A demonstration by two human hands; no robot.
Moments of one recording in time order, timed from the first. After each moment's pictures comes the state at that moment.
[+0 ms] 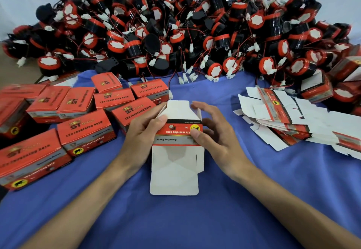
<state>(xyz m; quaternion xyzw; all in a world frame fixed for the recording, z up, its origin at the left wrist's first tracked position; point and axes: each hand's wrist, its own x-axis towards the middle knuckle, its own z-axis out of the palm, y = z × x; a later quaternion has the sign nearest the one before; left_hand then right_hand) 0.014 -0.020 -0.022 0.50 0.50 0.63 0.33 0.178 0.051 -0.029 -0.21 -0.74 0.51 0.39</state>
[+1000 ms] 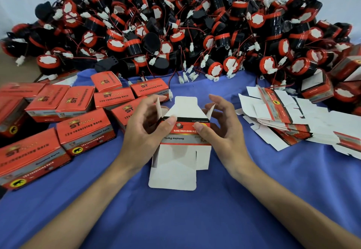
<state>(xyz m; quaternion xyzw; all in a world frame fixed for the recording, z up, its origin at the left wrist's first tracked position) 0.020 -0.022 -0.019 0.50 0.52 0.64 0.25 0.175 0.050 -0.028 -0.27 -0.66 0.51 0.47</state>
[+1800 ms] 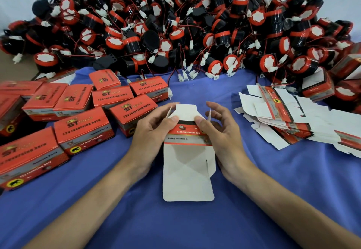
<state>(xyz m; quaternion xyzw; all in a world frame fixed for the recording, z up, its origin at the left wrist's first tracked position) 0.031 -0.017 -0.020 0.40 0.52 0.64 0.39 0.166 0.049 -0.029 -0.36 -0.54 0.60 0.46</state>
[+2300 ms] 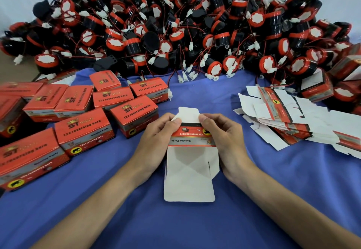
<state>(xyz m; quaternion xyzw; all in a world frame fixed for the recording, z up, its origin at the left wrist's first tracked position) 0.035 -0.017 -0.025 0.45 0.57 0.57 0.37 0.168 0.047 -0.021 -0.39 -0.51 0.62 0.45</state>
